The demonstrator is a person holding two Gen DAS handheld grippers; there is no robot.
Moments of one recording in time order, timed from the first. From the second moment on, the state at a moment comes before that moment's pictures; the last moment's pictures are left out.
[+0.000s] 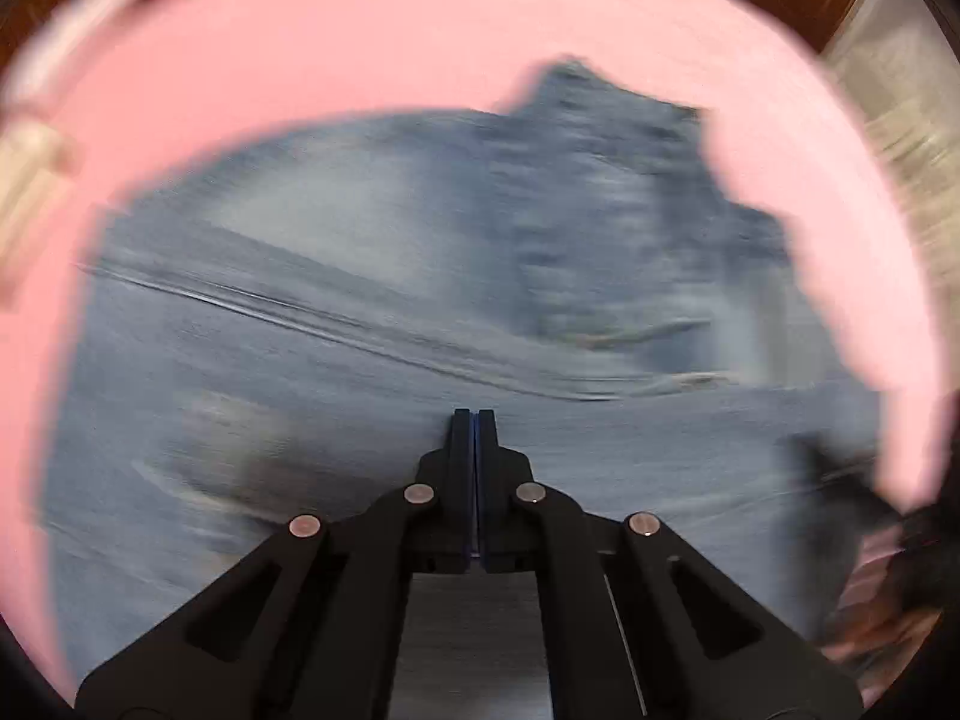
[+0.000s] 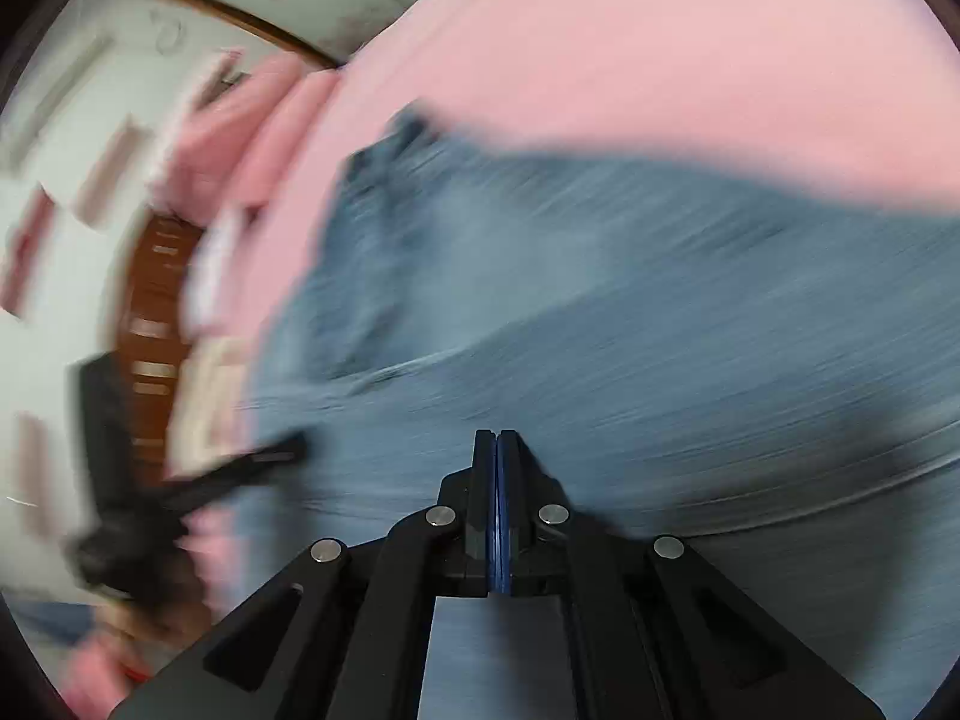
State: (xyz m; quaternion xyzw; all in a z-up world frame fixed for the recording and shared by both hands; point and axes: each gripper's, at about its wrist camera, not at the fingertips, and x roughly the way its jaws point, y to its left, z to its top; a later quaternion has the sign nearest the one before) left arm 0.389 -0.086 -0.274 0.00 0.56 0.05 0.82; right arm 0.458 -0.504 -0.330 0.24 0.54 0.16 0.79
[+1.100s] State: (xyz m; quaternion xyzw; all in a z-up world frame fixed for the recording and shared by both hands) left arm 0.189 -0.039 -0.228 -0.09 0.62 0.00 0.78; right arm 0.199 -0.483 -0.280 0.25 0.62 -0.09 0.74
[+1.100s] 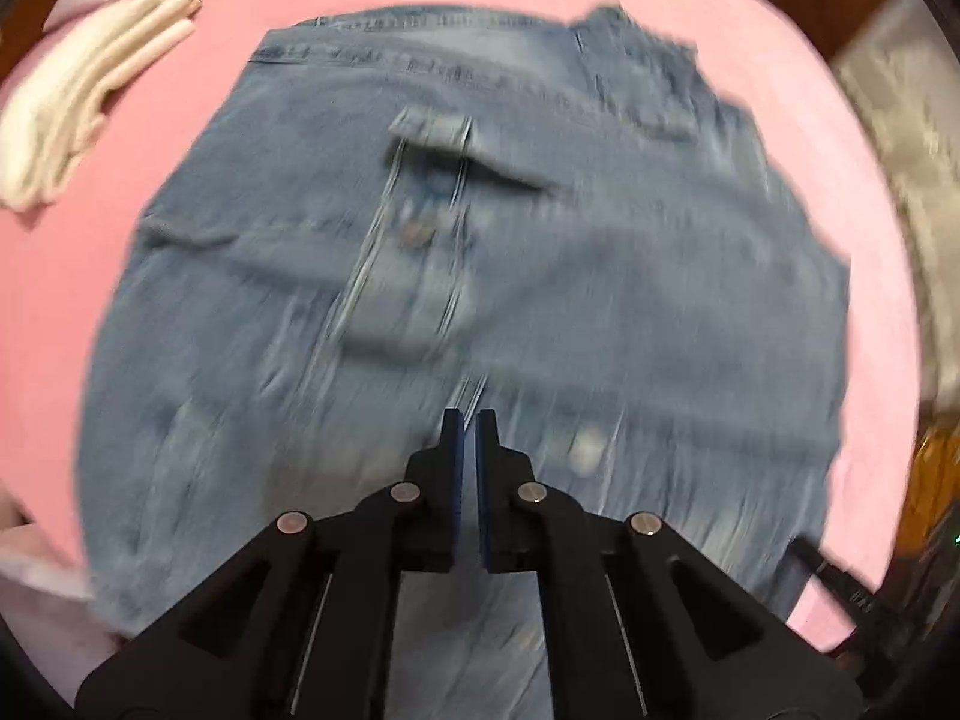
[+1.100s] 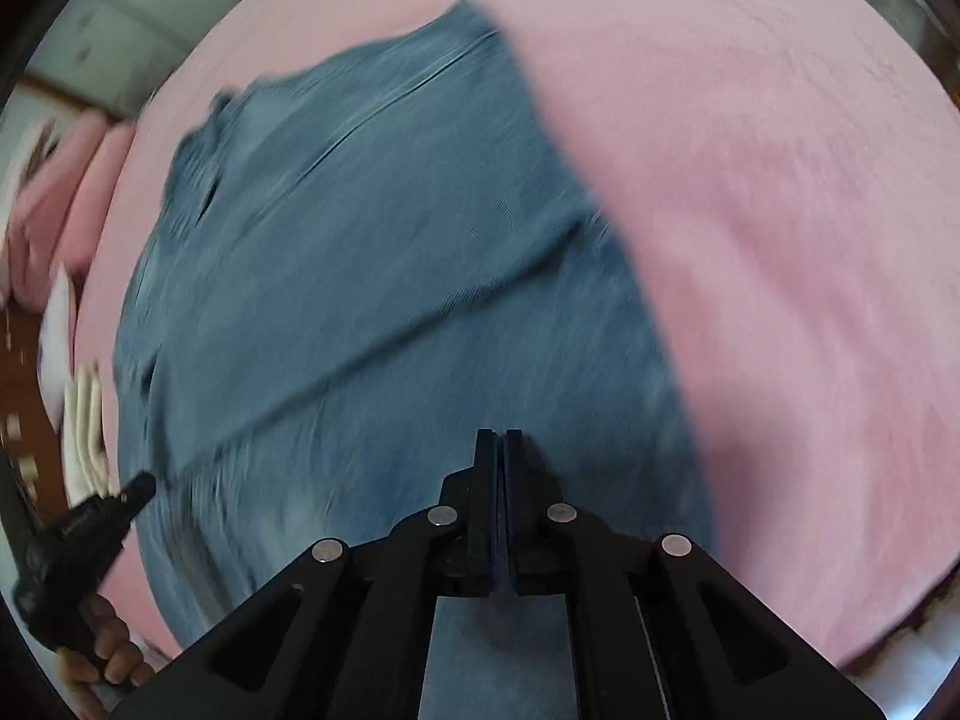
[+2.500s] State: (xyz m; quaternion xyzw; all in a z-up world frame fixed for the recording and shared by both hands) left arm 0.003 0.170 -0.280 -0.14 0.68 -0.03 0.72; right arm 0.003 -0.423 -0.292 0.35 0.55 -0.13 0.75
